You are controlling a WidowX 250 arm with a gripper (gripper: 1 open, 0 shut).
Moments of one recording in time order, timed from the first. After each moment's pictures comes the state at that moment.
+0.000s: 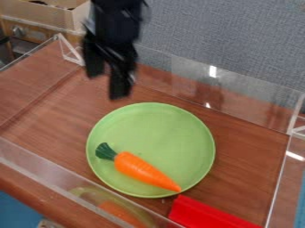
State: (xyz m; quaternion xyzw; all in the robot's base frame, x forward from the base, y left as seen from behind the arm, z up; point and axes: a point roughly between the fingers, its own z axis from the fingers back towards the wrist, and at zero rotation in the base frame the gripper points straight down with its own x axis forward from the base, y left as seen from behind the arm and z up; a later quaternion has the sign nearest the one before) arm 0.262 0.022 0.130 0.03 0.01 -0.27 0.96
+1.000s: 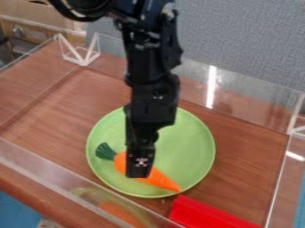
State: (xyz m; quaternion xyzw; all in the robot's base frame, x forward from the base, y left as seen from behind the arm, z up) arm 0.224 -0.026 0.078 -0.03 0.03 -0.48 0.88
